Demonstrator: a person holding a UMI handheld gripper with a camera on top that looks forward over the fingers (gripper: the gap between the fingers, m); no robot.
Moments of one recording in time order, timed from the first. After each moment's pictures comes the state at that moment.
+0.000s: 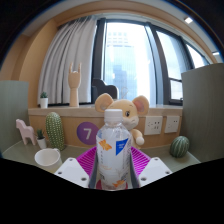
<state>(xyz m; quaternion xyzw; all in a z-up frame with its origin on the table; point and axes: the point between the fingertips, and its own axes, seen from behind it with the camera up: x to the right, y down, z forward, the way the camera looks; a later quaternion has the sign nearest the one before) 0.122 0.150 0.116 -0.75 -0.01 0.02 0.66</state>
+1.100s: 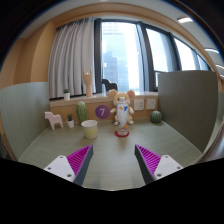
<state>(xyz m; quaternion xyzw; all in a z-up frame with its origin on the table) 0.052 -0.185 0.134 -0.80 0.04 0.00 0.59</state>
